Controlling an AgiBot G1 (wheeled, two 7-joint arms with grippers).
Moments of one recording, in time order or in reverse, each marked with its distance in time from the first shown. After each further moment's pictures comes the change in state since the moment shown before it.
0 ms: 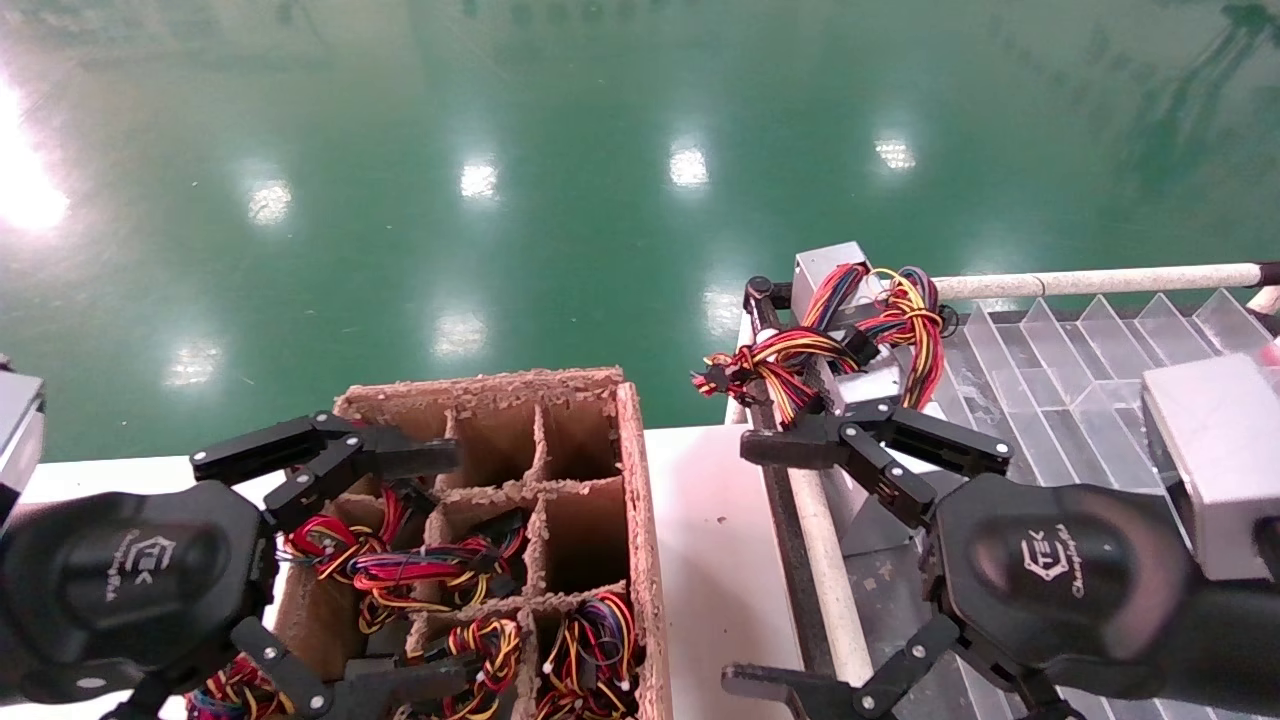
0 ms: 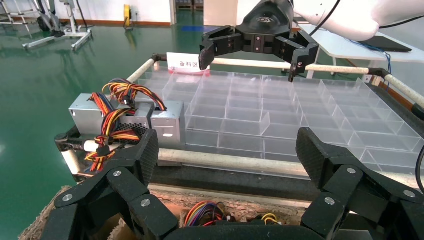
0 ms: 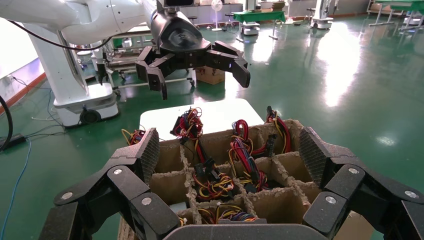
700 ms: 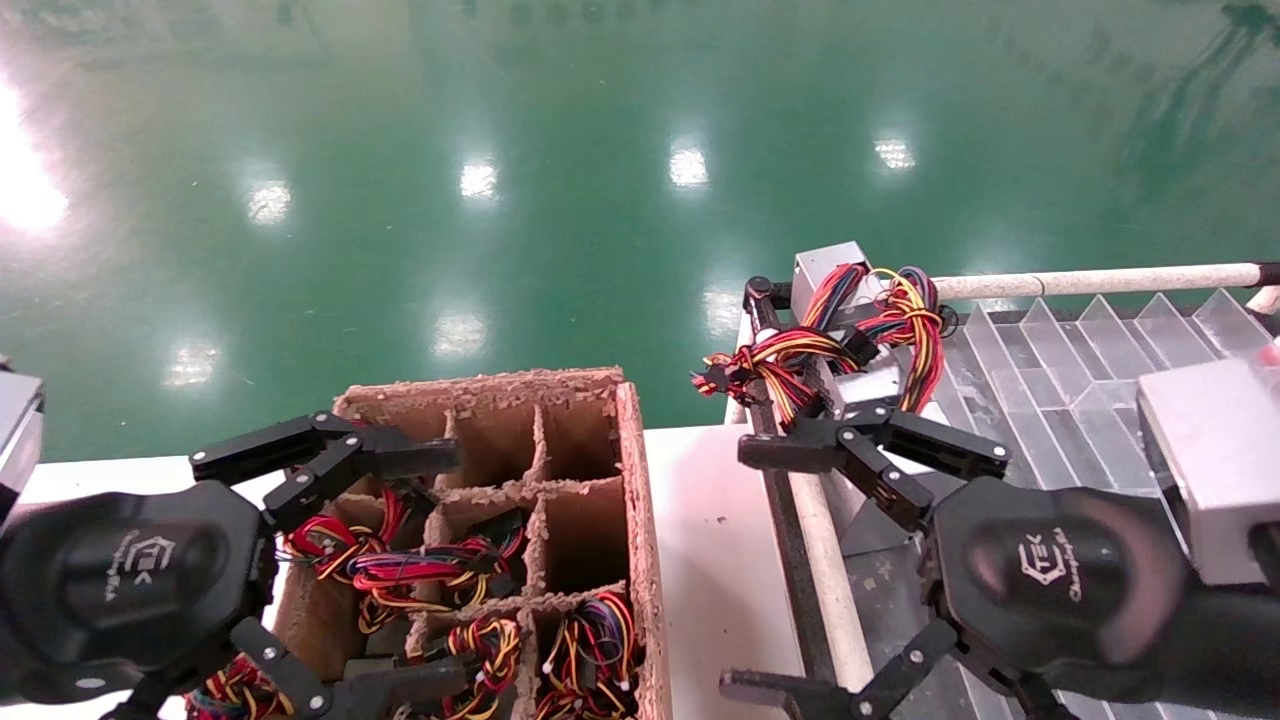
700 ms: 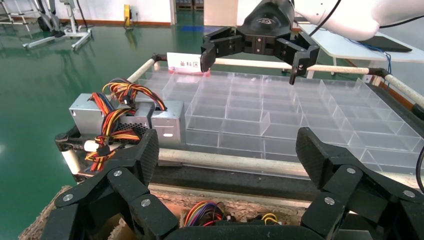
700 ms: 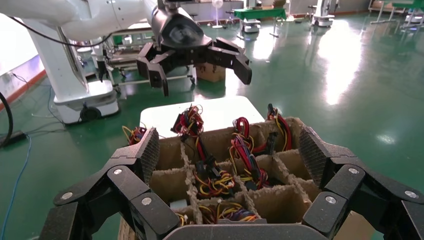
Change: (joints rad) left arm 0.000 0.000 0.000 0.000 0.000 0.000 0.000; right arm 0.014 0.001 -0.015 0.004 -0.029 -0.013 0.000
